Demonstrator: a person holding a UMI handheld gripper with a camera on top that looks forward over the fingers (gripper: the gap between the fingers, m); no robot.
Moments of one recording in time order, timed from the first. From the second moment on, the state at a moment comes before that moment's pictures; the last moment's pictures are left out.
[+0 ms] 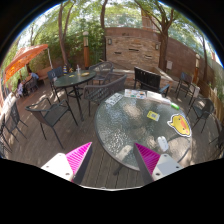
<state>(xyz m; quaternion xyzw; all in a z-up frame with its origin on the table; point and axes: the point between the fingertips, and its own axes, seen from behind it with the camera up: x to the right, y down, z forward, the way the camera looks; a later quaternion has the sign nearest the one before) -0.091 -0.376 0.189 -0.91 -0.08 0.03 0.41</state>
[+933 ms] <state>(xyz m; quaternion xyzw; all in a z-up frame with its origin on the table) 0.182 -0.269 -0.001 -0.92 -0.02 -0.06 0.38</state>
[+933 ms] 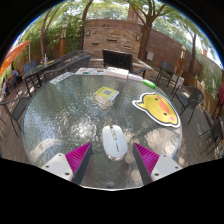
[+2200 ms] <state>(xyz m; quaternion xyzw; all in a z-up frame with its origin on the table) 0.407 -0.046 0.057 -0.90 0.03 -0.02 0.44</state>
